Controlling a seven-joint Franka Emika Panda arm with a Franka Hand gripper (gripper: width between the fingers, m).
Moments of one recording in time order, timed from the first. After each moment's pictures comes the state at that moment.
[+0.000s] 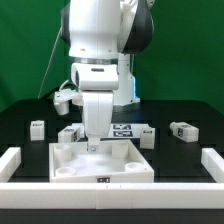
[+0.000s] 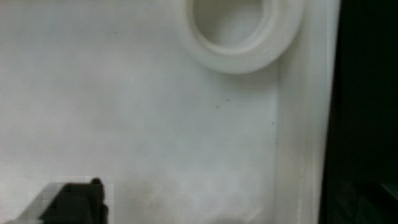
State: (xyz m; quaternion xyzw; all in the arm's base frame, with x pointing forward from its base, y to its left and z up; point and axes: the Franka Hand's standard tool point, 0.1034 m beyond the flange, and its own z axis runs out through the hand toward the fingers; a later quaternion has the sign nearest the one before) arm 0.491 -0.068 0.030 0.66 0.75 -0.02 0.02
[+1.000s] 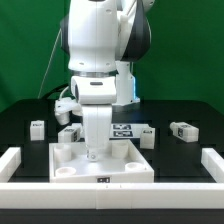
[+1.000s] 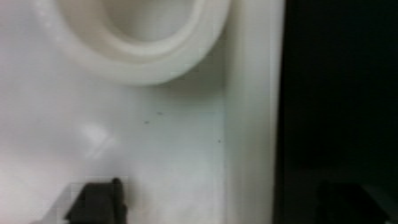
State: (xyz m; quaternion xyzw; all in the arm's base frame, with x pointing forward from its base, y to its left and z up) arm 0.470 -0.068 0.008 0.66 0.76 -0.02 0.00
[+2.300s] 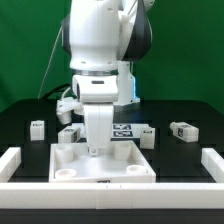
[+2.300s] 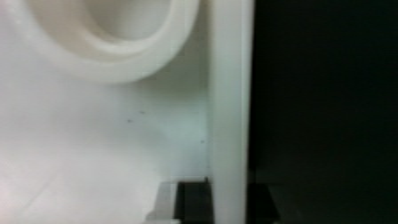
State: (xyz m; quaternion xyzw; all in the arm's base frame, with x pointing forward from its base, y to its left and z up) arm 0.474 -0.045 0.008 0.67 0.74 -0.01 0.00
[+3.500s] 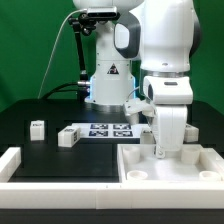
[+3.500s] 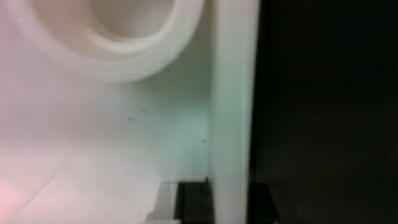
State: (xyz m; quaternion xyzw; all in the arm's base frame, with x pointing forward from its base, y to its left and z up) arm 0.491 0.067 0.010 0.71 0.71 -0.01 0.00
